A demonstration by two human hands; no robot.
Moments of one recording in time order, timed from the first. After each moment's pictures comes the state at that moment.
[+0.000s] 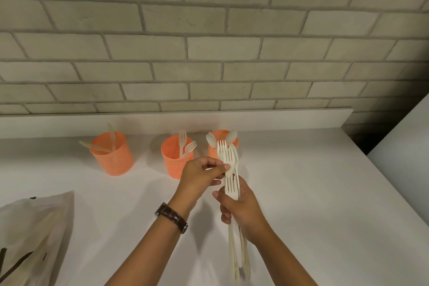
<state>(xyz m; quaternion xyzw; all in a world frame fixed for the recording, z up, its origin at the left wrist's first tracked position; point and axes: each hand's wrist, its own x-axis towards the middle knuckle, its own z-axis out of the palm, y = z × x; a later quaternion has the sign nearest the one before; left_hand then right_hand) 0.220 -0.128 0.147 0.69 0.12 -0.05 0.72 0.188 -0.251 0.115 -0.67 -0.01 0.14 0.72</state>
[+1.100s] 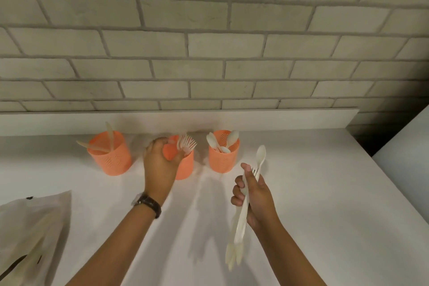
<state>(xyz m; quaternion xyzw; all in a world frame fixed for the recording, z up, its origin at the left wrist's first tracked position) 0.255 -0.058 0.112 0.84 0.14 0.24 0.47 0.222 -0.262 0.112 -0.47 0.16 0.11 0.86</state>
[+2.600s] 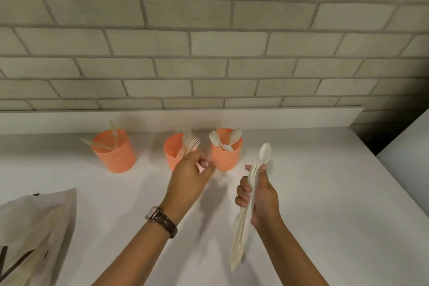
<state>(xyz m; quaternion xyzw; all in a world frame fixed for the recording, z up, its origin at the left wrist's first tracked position) 0.218 -0.106 0.140 0.86 0.05 0.09 0.49 0.218 -0.264 0.113 -0.44 0.18 0.11 0.87</state>
